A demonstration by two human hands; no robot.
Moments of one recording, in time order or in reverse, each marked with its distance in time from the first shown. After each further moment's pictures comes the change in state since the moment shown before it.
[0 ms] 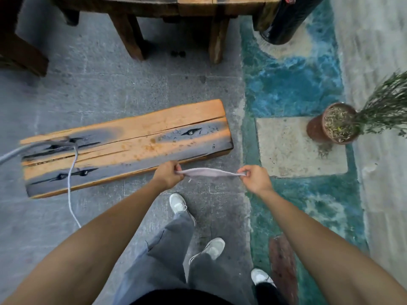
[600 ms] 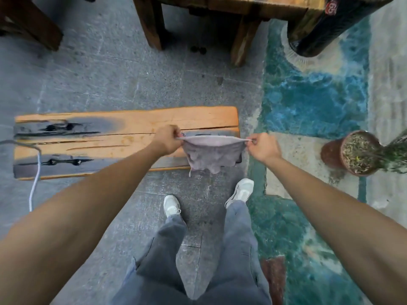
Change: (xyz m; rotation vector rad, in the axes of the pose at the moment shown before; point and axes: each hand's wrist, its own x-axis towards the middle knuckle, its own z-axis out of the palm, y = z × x) left_hand 0.103 0.022 -0.069 -0.142 0.238 -0.016; right_hand 0.137 -0.084 -0.057 -0.209 0.075 -0.132
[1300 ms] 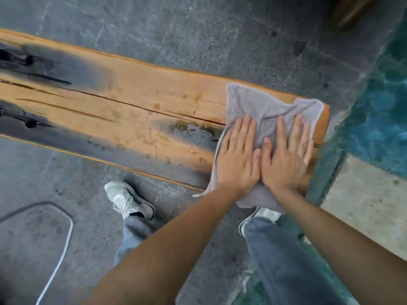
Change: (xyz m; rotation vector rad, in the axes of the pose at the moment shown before) left_hand 0.160 -0.041 0.259 0.182 0.461 0.184; right_hand 0.203 0.018 0.232 -0.256 0.375 -0.400
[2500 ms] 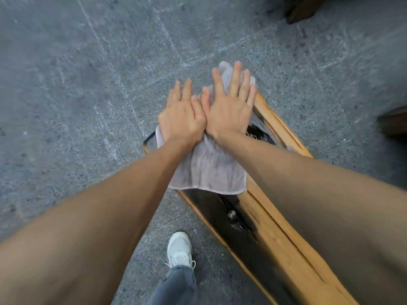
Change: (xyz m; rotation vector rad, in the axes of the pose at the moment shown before) left_hand 0.023 -0.653 -0.343 -0.186 0.421 -0.961; right_hand 0.061 -0.796 0.143 -0.149 -0.134 -0.745
